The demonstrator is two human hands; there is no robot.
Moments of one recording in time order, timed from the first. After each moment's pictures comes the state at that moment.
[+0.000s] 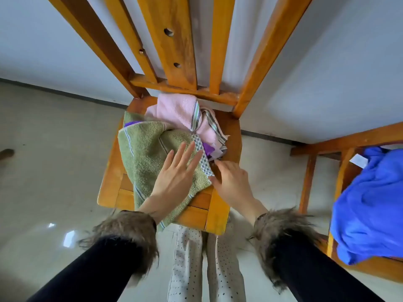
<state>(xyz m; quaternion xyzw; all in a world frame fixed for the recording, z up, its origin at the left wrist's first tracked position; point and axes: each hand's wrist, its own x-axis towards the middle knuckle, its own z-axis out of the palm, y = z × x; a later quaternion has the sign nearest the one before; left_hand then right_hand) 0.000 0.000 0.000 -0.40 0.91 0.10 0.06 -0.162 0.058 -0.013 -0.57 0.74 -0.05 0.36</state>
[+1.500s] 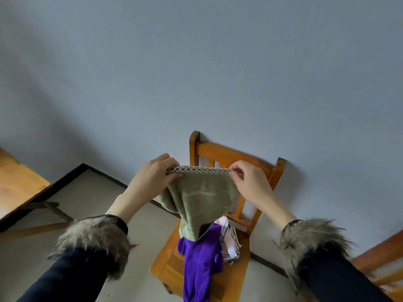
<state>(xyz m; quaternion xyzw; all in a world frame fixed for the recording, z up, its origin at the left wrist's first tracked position) 0.118 -0.029 0.466 -0.52 0.81 0.08 -0.27 -0.132 -0.014 0.444 -0.71 0.60 -0.33 0.16</state>
